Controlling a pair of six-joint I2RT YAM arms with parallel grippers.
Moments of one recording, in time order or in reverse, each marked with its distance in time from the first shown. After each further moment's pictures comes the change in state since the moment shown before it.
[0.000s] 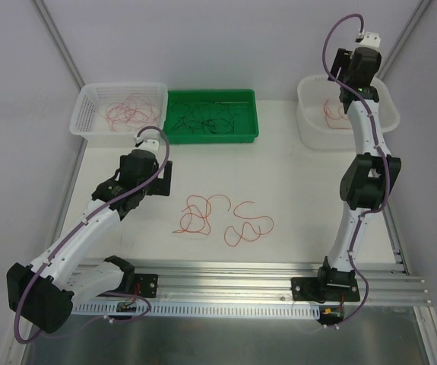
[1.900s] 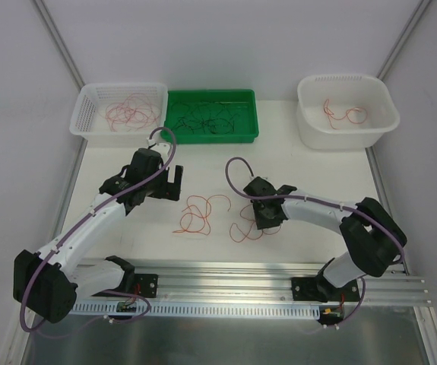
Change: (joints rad) left arm 0.000 0.080 0.000 0.010 0.242 -0.029; right arm 0.872 -0.603 -1.328 -0.397 -0.019 0.521
